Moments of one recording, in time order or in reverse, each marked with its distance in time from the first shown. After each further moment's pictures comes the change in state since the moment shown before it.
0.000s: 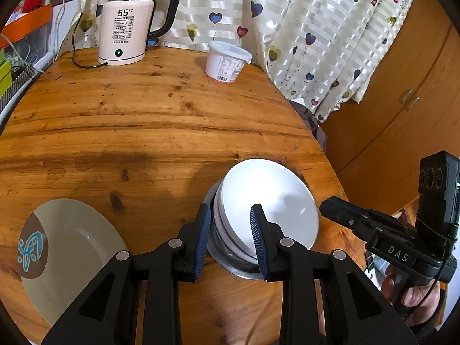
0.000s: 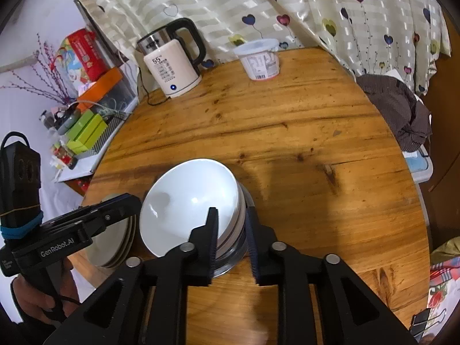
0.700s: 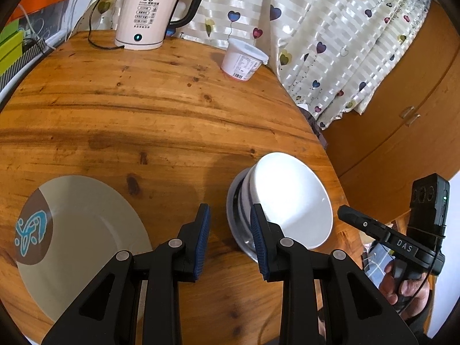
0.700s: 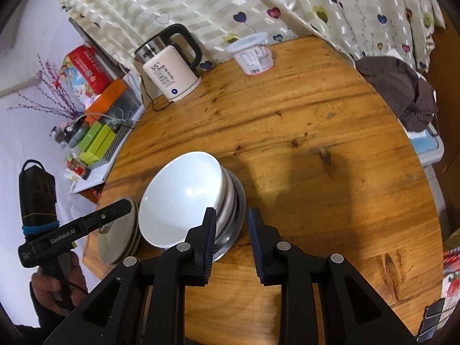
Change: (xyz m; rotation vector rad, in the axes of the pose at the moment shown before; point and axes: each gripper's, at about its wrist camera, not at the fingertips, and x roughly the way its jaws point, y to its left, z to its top) left arm -0.002 0.038 -0.014 -0.092 0.008 -0.039; right arm -0.002 -0.031 -0.014 0.098 0.008 0.096
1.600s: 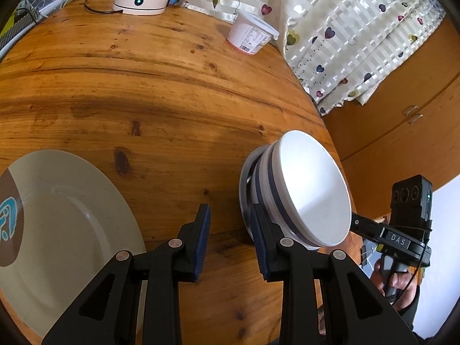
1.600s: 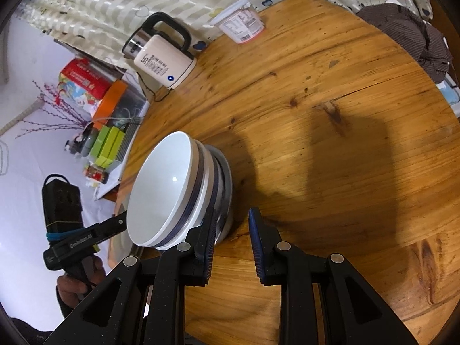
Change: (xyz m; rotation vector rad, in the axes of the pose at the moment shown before) left arm 0.034 0.017 -0.004 -0.052 0.118 -0.053; right arm 0.037 -0.036 -0.008 0.144 0.108 0.155
